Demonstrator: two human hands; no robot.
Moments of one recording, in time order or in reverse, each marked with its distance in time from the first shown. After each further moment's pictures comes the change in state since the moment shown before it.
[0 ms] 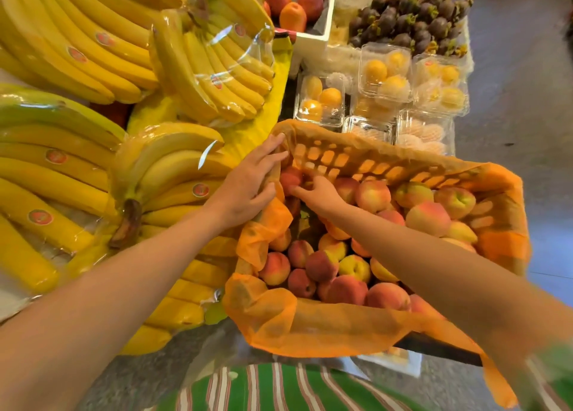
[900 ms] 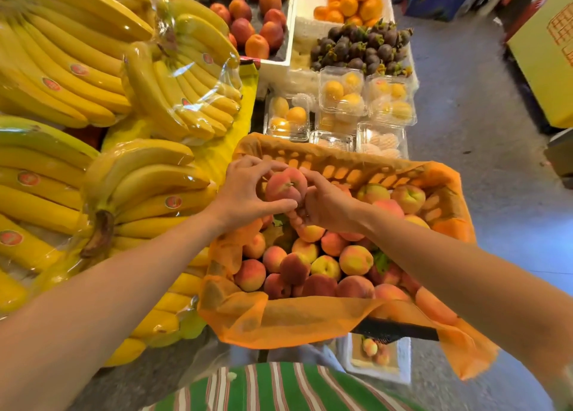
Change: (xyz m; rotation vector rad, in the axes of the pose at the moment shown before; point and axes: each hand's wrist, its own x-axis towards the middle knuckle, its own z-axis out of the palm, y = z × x) left_hand 0.015 0.061 0.007 -0.066 0.086 -0.110; right_hand -0.068 -0.002 -0.081 0.655 -0.687 0.004
